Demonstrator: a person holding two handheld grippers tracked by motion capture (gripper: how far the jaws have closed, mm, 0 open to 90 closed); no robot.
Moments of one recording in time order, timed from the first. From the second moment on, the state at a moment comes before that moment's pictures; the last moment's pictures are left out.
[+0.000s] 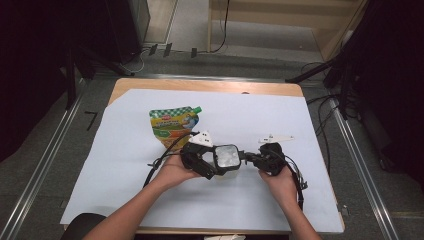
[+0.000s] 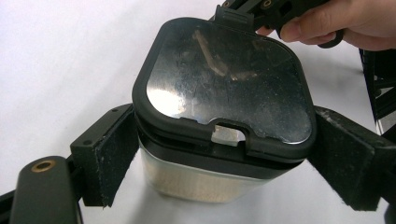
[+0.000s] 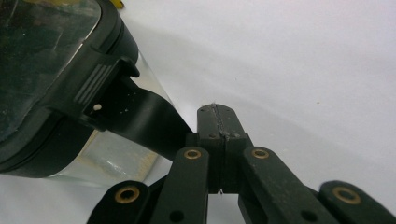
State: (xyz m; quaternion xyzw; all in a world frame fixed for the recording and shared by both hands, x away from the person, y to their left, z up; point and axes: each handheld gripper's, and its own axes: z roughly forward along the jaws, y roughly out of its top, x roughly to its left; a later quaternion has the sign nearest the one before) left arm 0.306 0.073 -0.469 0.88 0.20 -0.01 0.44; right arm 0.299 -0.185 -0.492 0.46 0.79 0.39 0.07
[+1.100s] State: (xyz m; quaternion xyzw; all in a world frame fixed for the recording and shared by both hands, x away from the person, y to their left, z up) left arm 0.301 0.069 -0.440 0.86 0.17 -0.04 0.48; right arm 0.288 -0.180 -0.487 0.45 0.80 0.39 0.07
